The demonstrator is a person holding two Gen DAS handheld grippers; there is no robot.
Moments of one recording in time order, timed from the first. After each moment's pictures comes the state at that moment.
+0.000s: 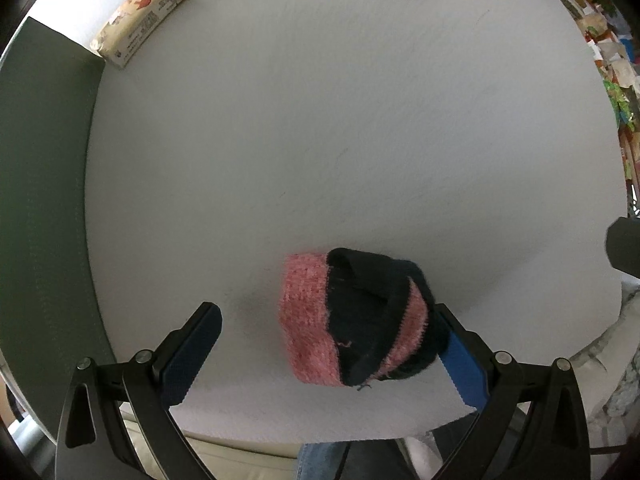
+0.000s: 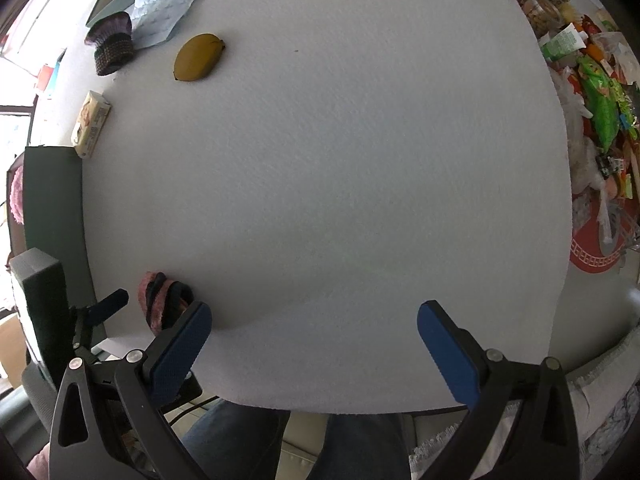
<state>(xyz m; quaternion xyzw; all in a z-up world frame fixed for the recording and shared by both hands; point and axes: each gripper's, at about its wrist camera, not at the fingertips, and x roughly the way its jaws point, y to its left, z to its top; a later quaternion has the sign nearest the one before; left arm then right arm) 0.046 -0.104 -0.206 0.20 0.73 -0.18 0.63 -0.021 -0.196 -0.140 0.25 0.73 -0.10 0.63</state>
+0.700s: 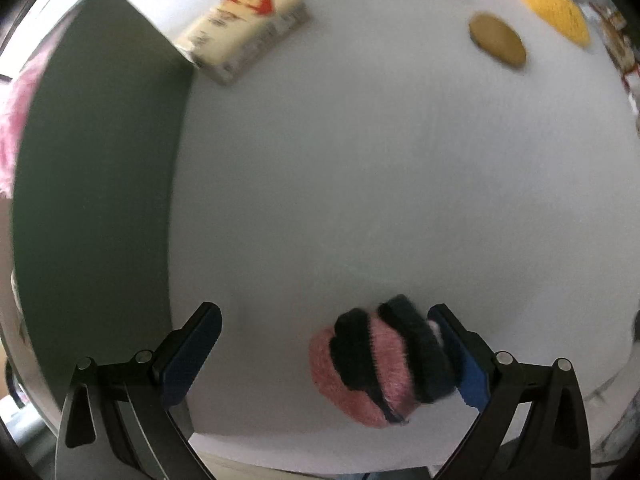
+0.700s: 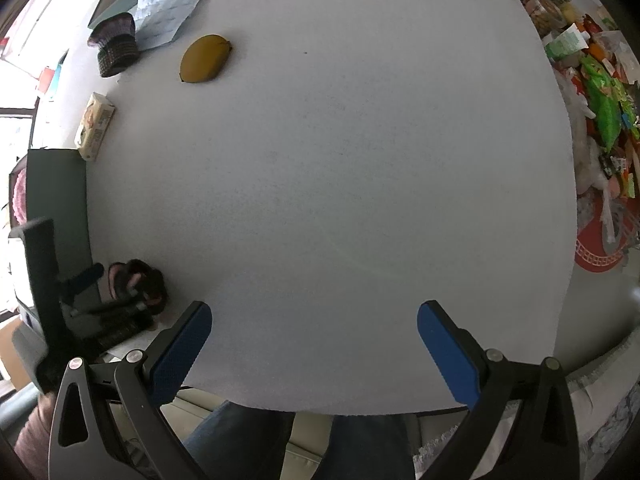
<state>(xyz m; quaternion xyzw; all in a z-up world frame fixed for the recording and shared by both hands) 0.122 -0.087 -0.208 0.17 0.71 -0.13 0.67 -0.023 -0.196 -0.140 0.26 0.72 -0.10 0.63</state>
